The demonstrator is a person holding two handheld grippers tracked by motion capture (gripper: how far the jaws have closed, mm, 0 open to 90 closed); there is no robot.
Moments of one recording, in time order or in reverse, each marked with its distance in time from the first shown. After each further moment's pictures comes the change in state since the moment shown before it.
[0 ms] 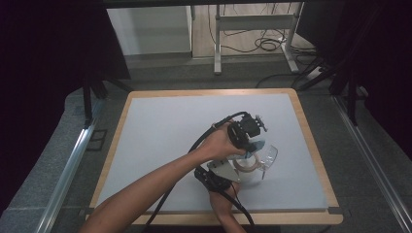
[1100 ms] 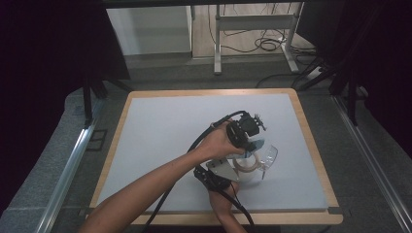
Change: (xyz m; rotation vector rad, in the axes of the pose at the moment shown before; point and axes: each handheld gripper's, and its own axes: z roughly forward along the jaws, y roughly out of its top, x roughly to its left) left arm 0.001 -0.002 -0.004 -0.015 0.000 -0.008; right arm 0.001 0.003 0.001 0.001 -0.001 -0.015
